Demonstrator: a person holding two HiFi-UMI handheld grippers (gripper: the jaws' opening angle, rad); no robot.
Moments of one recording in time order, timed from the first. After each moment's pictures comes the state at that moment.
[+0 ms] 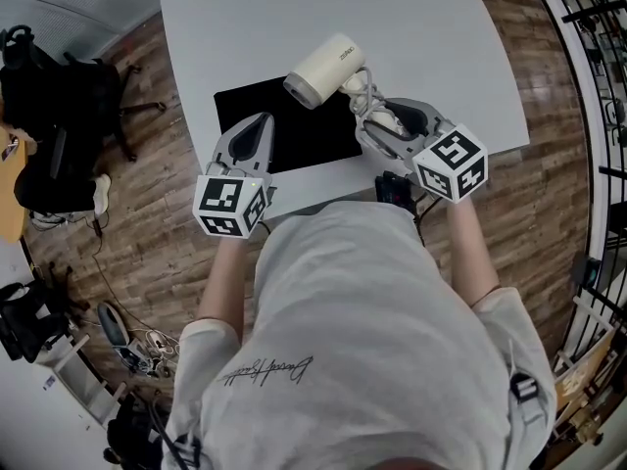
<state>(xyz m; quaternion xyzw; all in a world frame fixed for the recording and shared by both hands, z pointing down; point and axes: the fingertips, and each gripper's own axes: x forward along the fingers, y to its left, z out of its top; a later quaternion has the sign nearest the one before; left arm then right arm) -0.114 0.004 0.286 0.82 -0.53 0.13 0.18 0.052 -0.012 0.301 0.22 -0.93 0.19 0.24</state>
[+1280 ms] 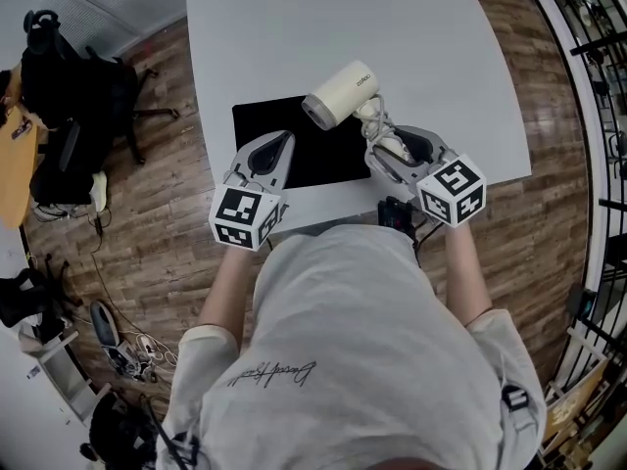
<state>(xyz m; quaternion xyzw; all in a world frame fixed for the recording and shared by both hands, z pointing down) -0.104 0.007 0.279 0.84 -0.50 0.15 0.15 0.050 -0.011 0.306 0.22 -0.93 0.19 0.24</state>
